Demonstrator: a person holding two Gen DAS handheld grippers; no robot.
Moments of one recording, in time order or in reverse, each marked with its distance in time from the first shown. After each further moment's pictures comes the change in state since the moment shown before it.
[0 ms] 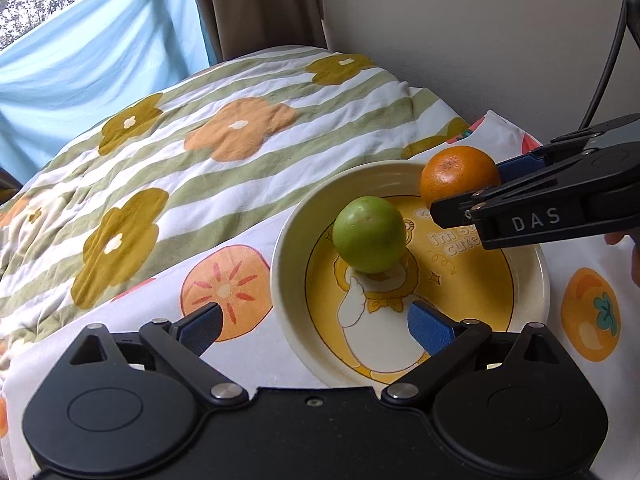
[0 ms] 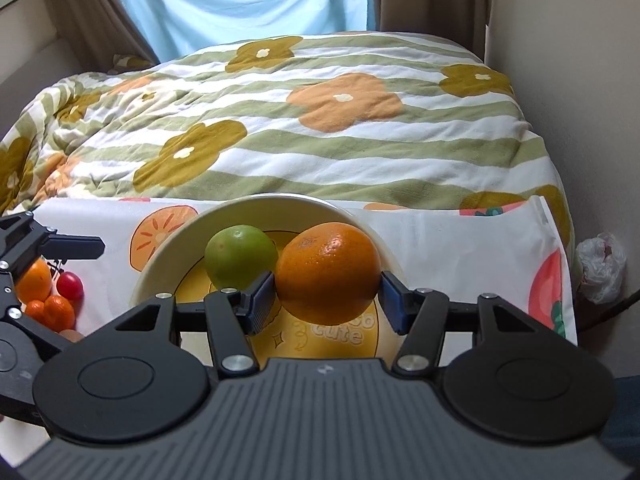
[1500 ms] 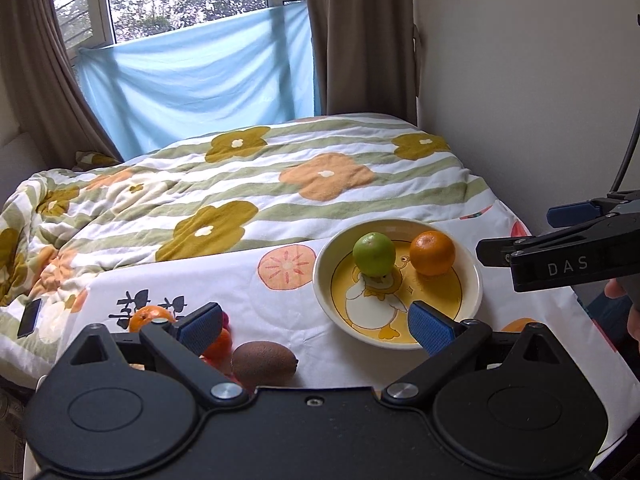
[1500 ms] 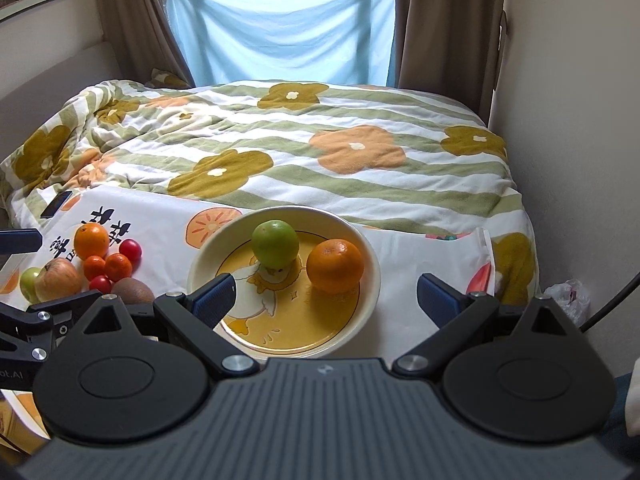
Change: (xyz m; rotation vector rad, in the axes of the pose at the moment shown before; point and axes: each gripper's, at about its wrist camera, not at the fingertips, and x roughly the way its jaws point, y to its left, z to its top) left arm -0.157 -0.051 -0.052 -0.289 -0.190 0.228; right arm -0.137 0.005 -0.039 -0.117 -0.145 0.023
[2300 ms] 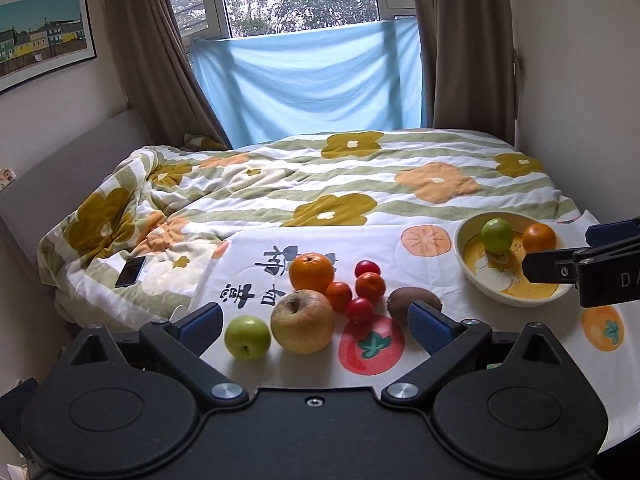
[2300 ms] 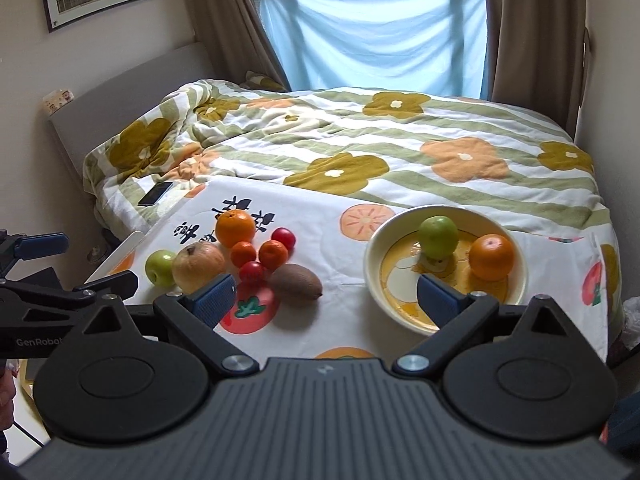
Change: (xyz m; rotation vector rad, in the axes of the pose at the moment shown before) left arm -0.072 0.096 -0.066 -0.109 -0.024 0.256; right arm -0.045 0.117 -0.019 -0.057 -0.019 0.241
